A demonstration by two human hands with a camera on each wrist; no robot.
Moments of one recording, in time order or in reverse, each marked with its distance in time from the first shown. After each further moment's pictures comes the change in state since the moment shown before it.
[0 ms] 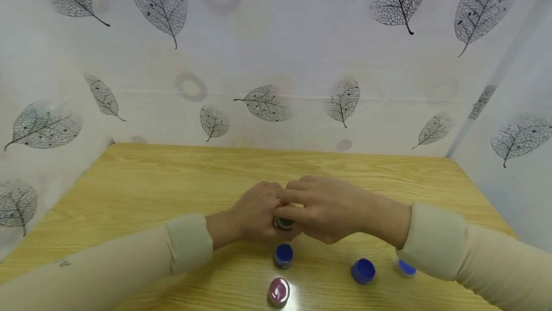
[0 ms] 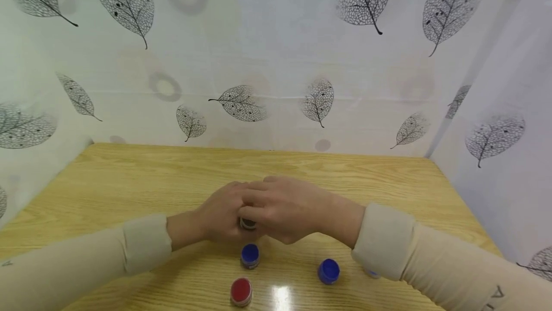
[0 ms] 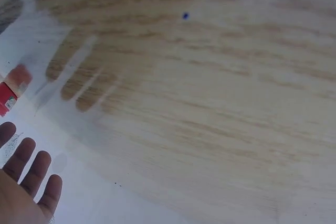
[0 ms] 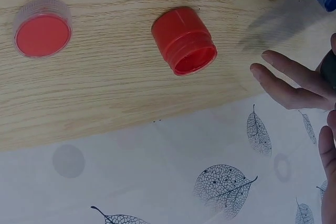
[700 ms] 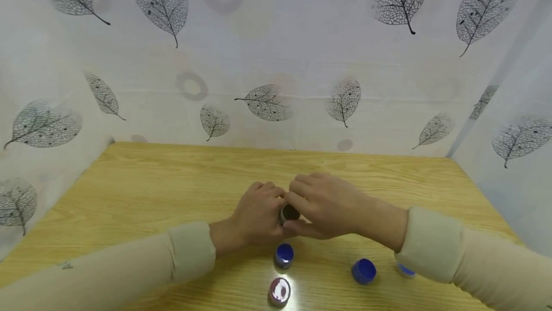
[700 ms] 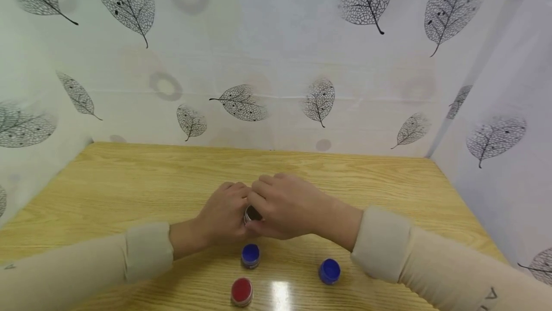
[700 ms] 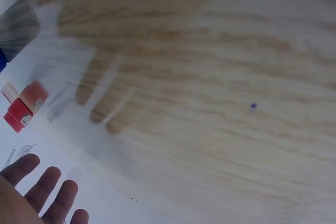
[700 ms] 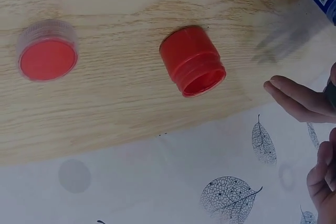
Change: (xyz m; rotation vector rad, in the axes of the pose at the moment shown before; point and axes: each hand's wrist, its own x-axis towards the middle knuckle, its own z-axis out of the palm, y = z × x) left_hand -0.004 0.016 0.000 0.205 0.038 -0.180; right_hand -0.001 -0.003 0.010 -0.168 0.046 0.150
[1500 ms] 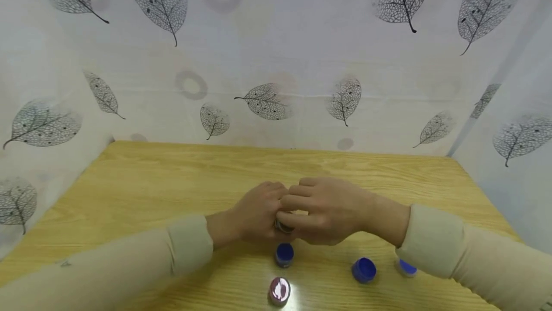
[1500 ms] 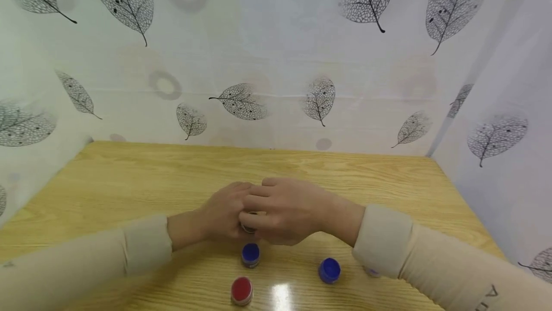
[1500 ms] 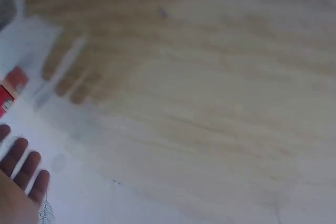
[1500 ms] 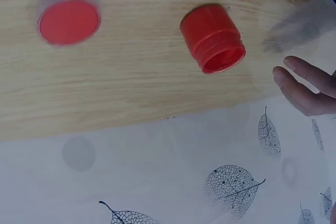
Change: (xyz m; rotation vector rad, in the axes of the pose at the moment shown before) left_hand 0.006 -0.014 0.004 -0.171 -0.013 0.232; right_hand -0.001 0.005 0.002 0.032 0.057 -0.235
